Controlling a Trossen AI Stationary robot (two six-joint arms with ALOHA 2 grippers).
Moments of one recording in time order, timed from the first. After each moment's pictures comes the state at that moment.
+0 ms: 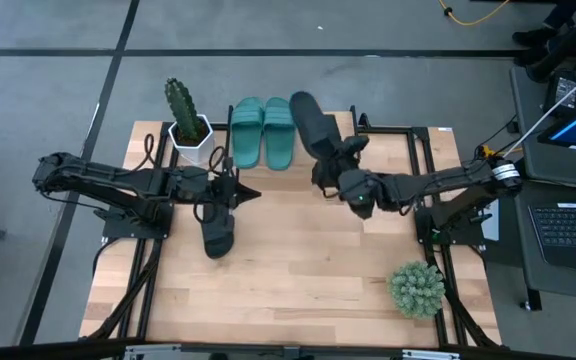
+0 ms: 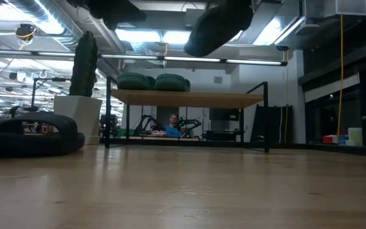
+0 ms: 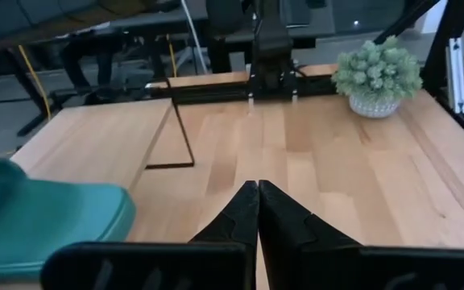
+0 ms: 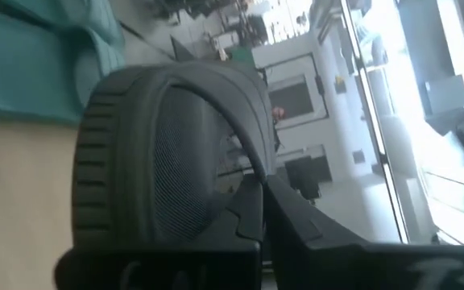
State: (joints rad) left arm -0.06 0.99 0.72 -0.04 -0.22 0.06; right arm 0.14 1.49 1.22 0.06 1.36 -1.02
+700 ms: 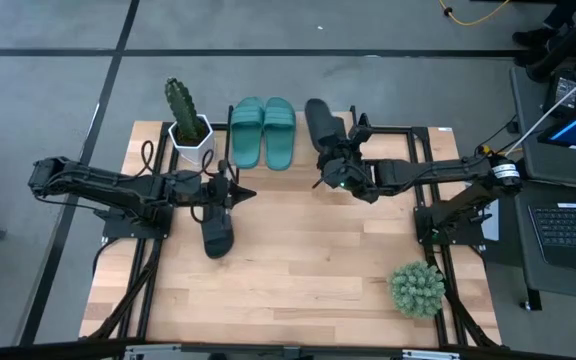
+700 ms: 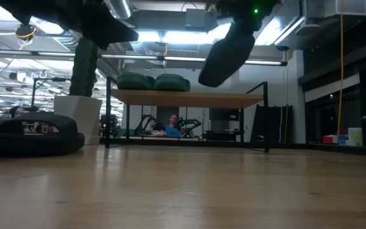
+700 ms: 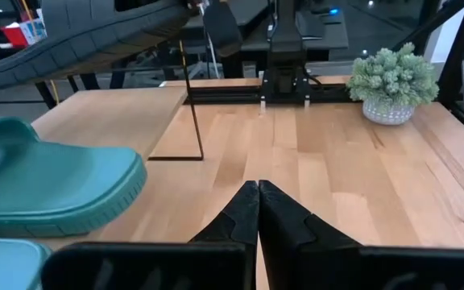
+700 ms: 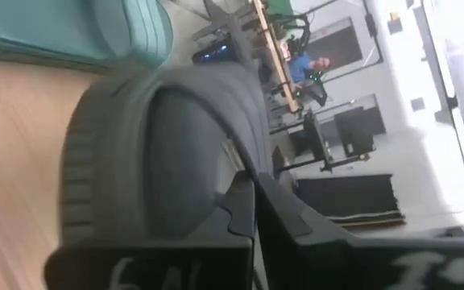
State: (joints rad) left arm -0.02 0.91 0.49 0.19 -0.22 0.03; right arm -0.01 1.49 1.22 -0.42 1.20 -0.42
